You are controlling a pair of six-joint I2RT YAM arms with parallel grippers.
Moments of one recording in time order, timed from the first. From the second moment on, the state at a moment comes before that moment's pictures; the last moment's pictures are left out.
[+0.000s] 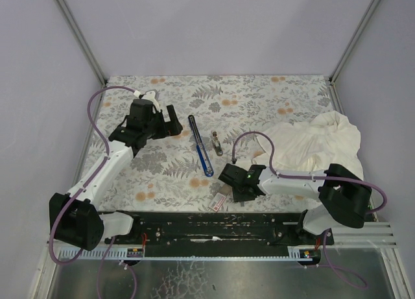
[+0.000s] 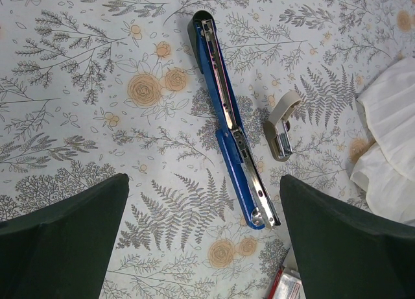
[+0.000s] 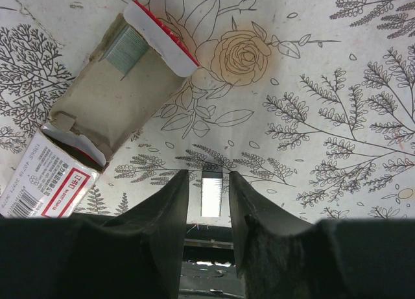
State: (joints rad) left arm -0.27 1.25 1.02 -0.41 0.09 -0.43; right arm 1.07 1.50 0.79 -0.65 0.27 0.93
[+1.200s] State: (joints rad) left arm -0.22 1.25 0.99 -0.39 0.10 -0.43; right arm 0.98 1.50 1.06 -0.49 0.31 0.67
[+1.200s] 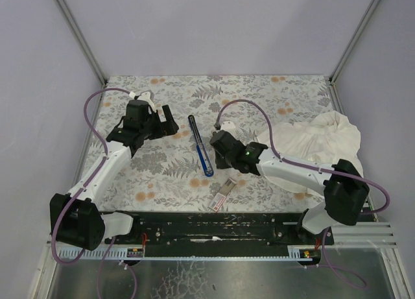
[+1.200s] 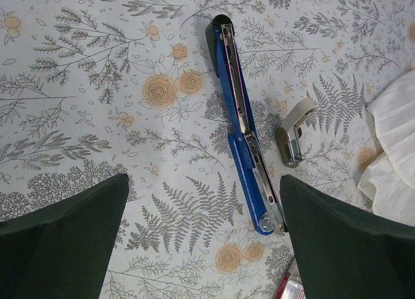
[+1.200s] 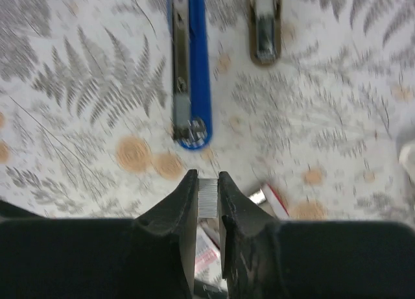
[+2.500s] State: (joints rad) left arm -0.16 1.25 0.98 -0.38 0.15 -0.44; right arm 0.88 1.92 1.38 -0.32 0.22 0.45
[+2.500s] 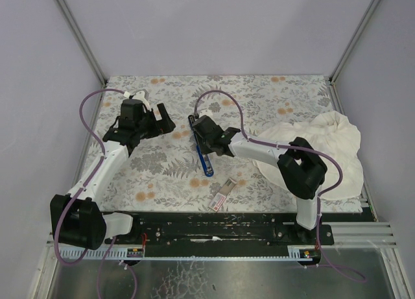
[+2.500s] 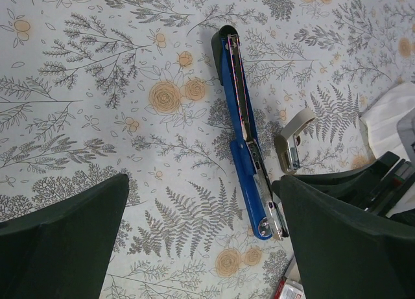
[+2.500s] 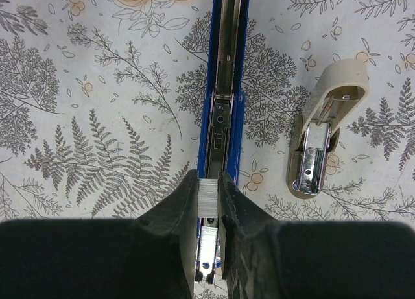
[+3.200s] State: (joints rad) left arm -0.14 1.25 0.98 -0.37 0.18 -0.44; right arm 0.88 1.95 1.39 -0.32 0.22 0.44
